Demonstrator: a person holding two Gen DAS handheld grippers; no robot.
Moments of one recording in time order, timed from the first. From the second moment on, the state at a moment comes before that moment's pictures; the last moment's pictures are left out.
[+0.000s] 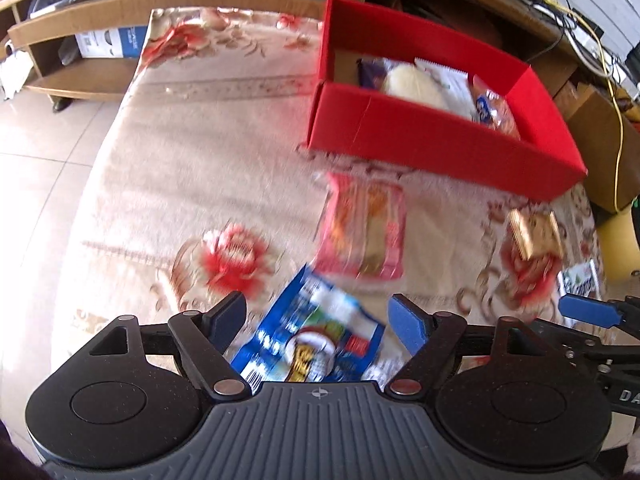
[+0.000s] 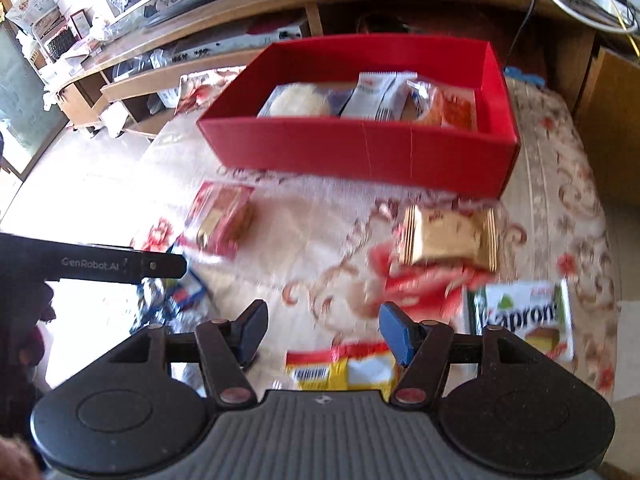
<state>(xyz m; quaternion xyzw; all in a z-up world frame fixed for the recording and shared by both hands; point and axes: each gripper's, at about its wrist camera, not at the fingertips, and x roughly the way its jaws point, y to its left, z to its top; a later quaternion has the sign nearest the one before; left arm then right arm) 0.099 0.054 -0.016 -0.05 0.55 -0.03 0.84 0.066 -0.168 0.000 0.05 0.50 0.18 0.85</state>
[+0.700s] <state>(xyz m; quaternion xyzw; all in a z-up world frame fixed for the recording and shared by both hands) 0.072 0.048 -0.033 0.00 0.56 -0.07 0.83 0.051 -0.185 -0.023 0.06 0.53 0.15 0.83</state>
